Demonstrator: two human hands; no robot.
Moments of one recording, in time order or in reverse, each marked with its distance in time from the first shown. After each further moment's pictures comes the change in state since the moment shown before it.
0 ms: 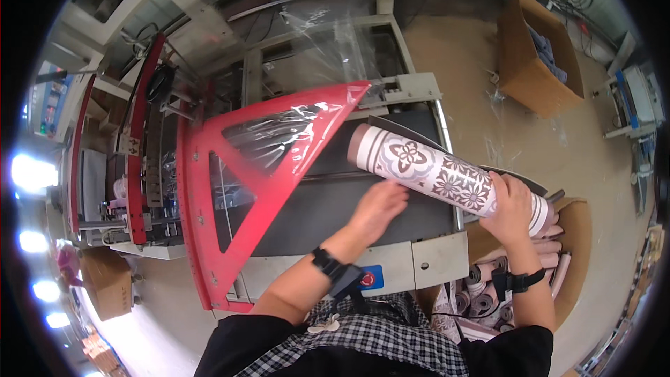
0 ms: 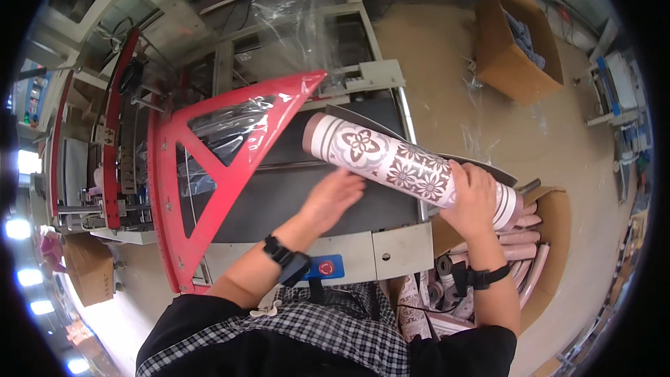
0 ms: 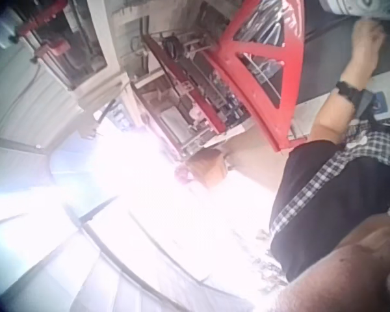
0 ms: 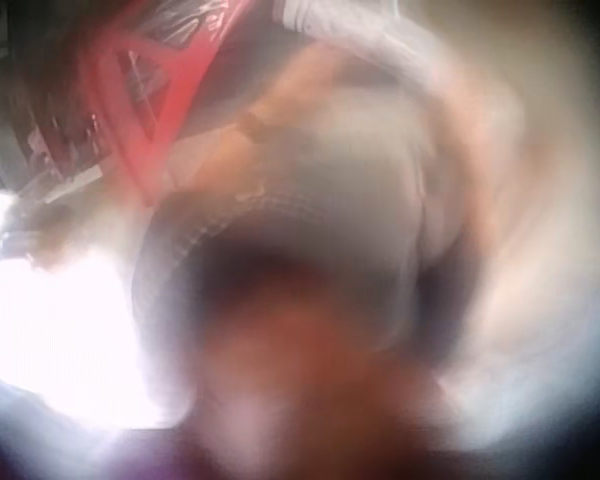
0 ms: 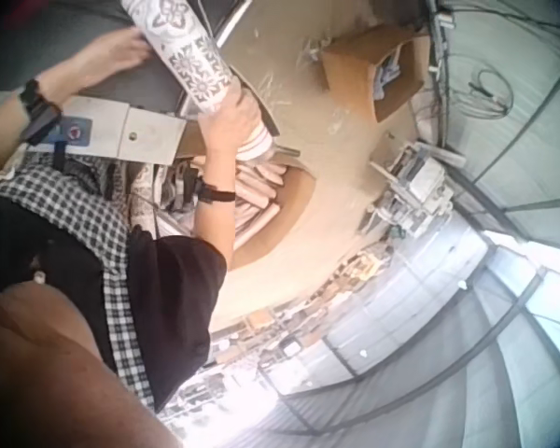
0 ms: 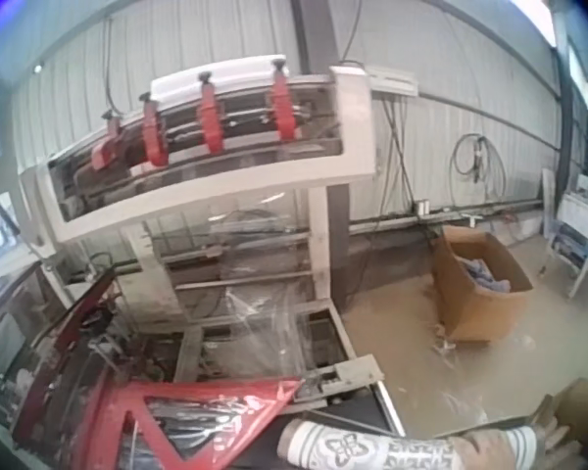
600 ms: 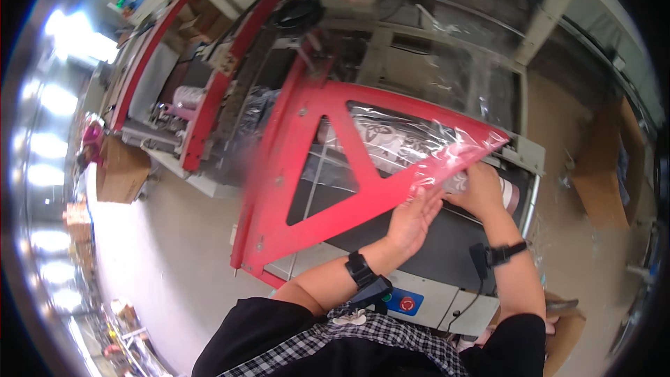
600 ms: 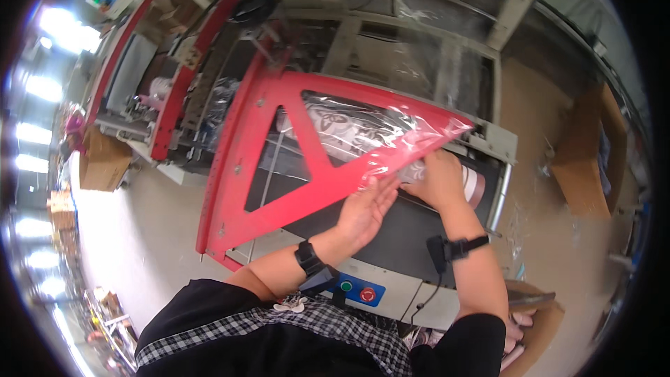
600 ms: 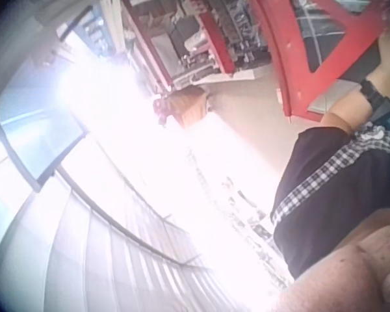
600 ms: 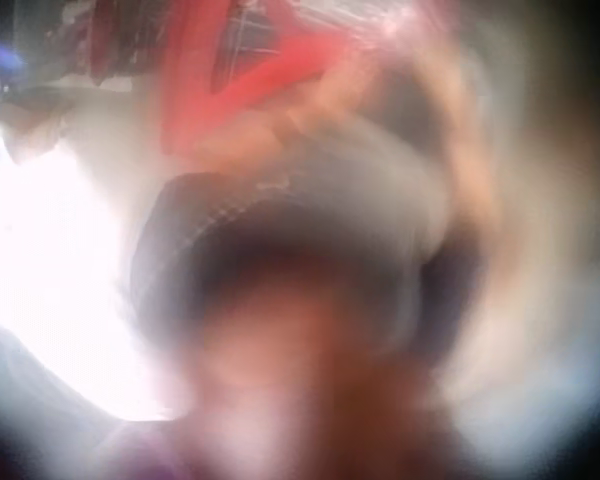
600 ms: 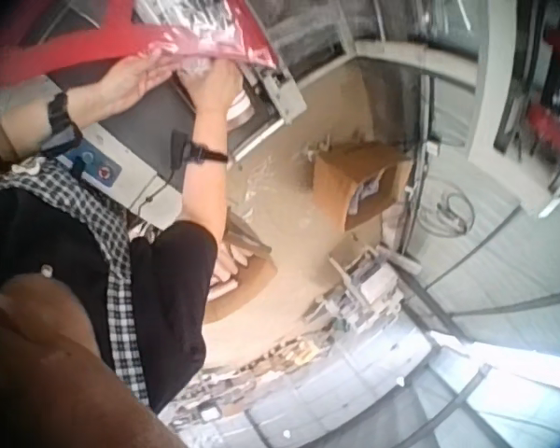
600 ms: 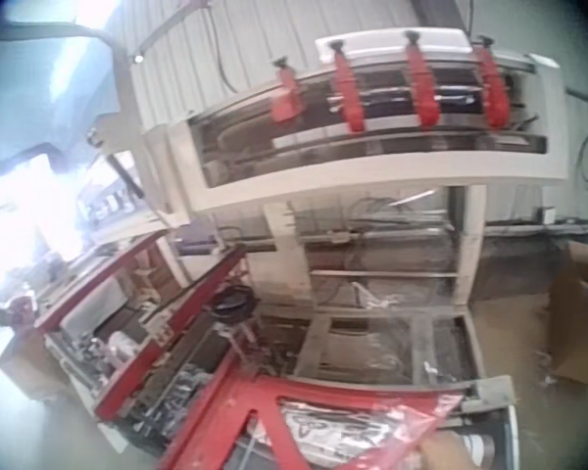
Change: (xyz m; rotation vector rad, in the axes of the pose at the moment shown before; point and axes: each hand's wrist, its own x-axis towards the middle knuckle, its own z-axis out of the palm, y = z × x) left_hand -0.036 0.073 -0.028 -0.453 0.242 0.491; right_hand 0.171 -0.180 0.113 0.413 -0.254 -0.433
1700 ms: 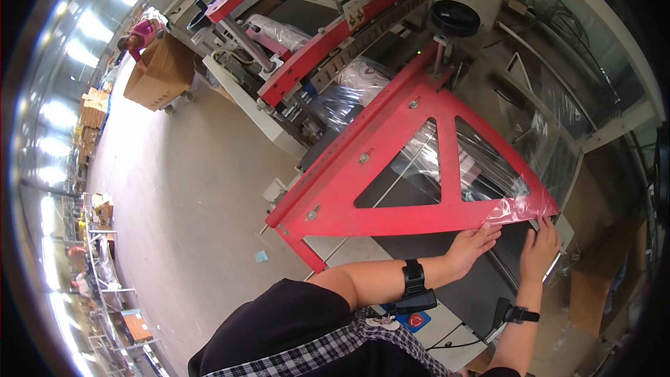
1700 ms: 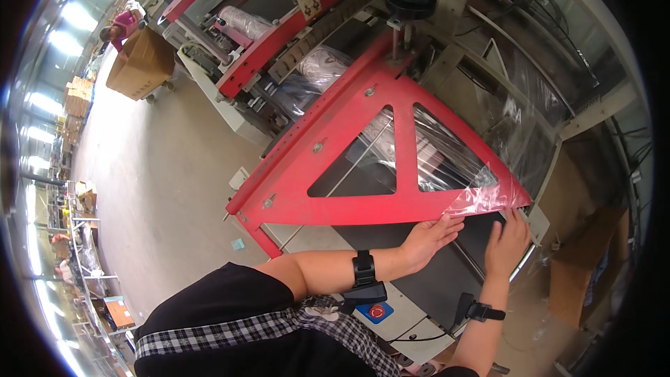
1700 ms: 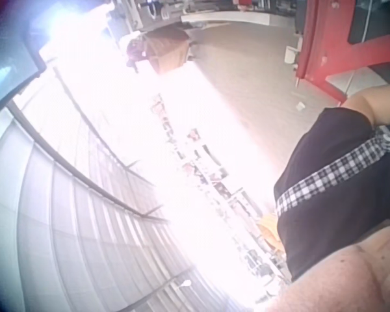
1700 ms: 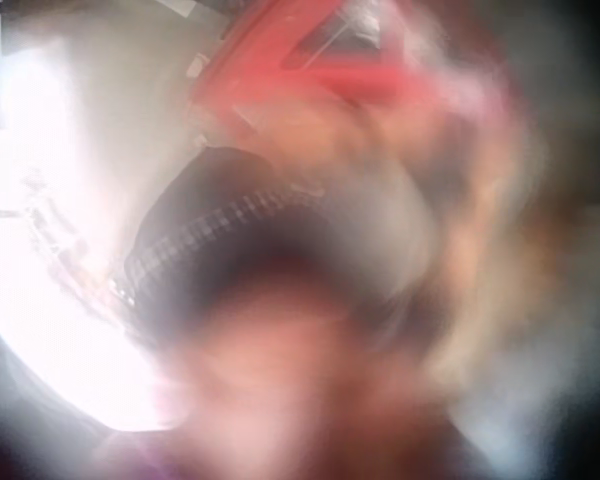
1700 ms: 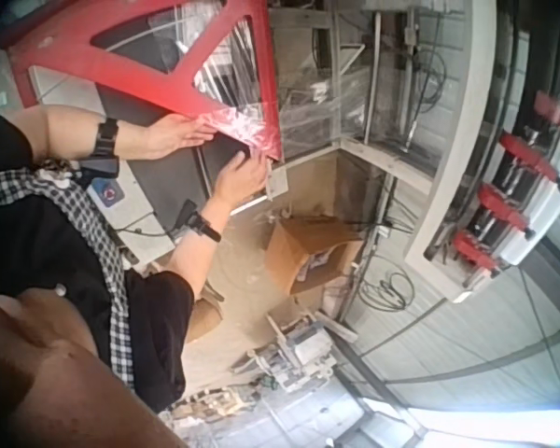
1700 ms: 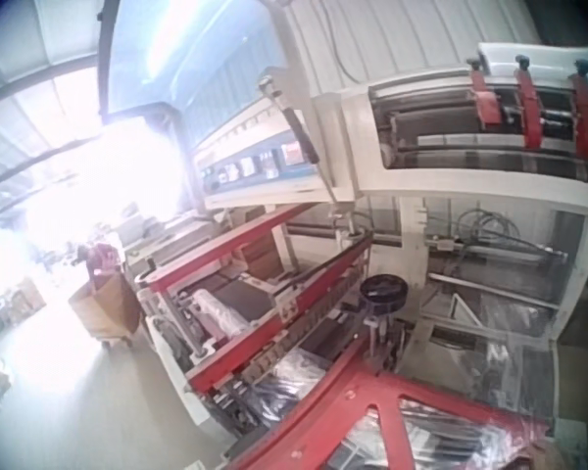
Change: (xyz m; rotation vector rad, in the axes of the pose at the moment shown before) left_hand 0.003 -0.005 -0.017 -0.083 -0.079 0.034; right_hand -0.016 0.009 -0.007 -0.401 0.117 -0.032
